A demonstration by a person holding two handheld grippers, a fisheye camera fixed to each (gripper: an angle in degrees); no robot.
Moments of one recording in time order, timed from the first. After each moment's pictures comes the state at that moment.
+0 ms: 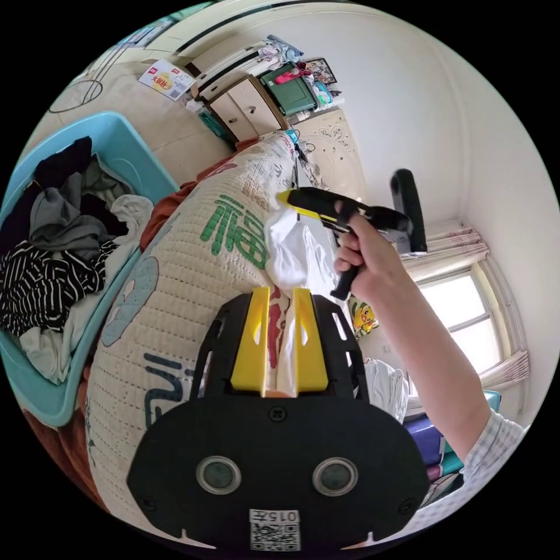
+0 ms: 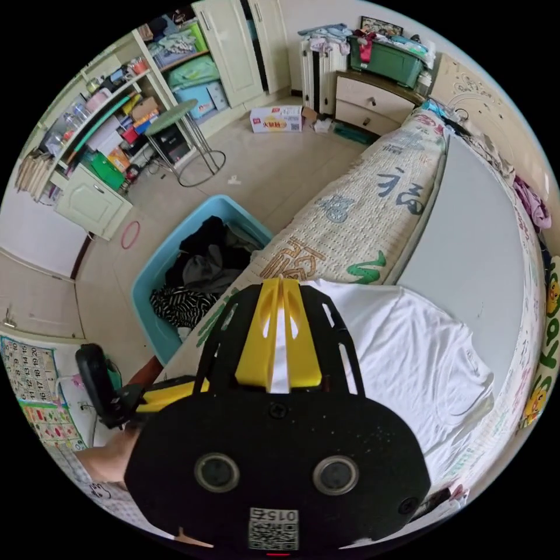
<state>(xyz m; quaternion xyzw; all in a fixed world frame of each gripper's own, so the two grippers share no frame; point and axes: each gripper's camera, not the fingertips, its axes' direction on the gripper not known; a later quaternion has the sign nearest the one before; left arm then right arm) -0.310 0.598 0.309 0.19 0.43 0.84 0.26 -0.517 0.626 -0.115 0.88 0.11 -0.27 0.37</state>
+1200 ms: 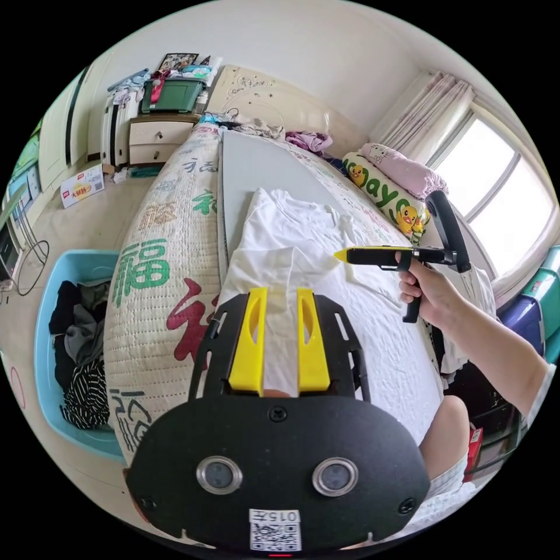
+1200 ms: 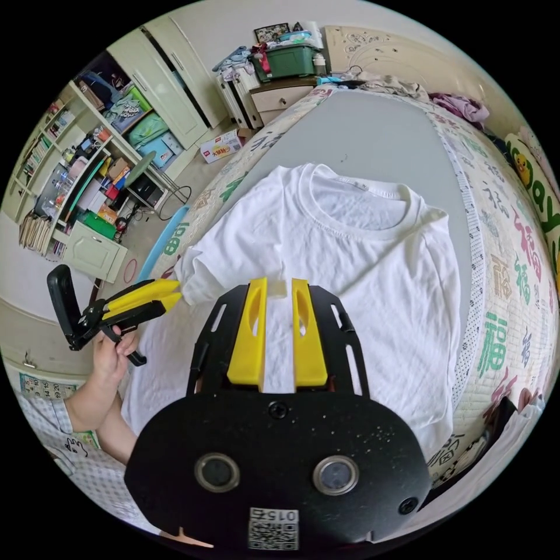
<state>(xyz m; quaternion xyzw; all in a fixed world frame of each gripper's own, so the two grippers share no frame) -0.487 0.803 0.404 0.42 0.21 0.87 0.11 -0.163 0.528 0.012 0.90 -0.04 -0.23 0.36</state>
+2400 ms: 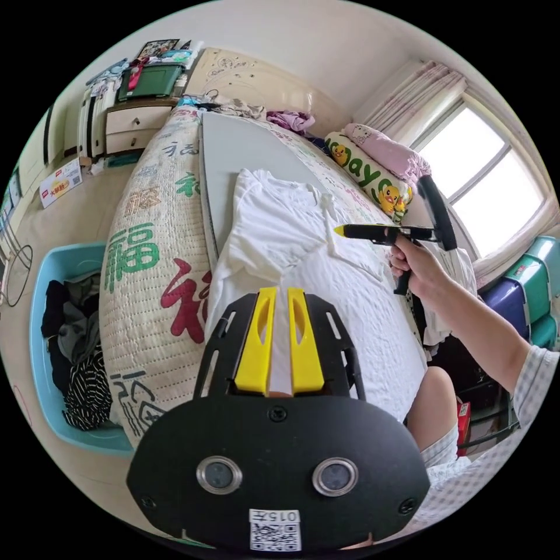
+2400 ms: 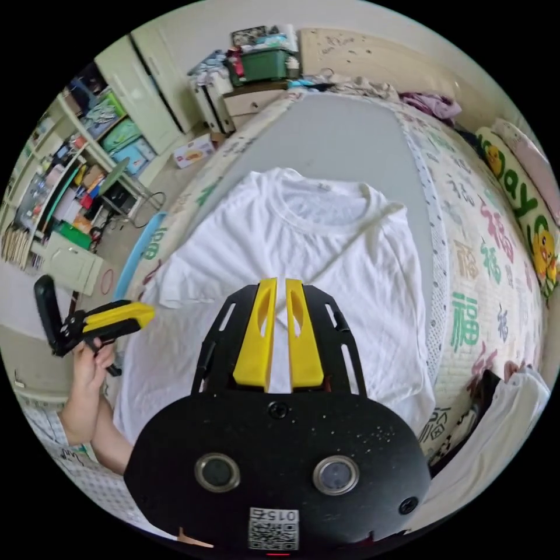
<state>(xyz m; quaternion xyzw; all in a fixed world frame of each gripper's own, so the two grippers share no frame) -0.497 0.804 0.358 0.39 0.16 0.90 0.11 -0.148 0.551 0.085 0.92 -0.04 -0.17 0.36</state>
